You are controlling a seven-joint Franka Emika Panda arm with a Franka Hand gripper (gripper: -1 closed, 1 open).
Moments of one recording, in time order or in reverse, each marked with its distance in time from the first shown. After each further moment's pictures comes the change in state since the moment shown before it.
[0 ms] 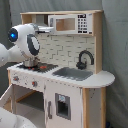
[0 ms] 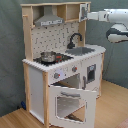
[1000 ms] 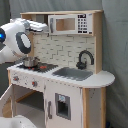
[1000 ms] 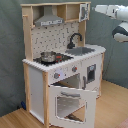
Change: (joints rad) arm -0.025 -0.206 -0.020 -0.032 0.004 -0.054 0.214
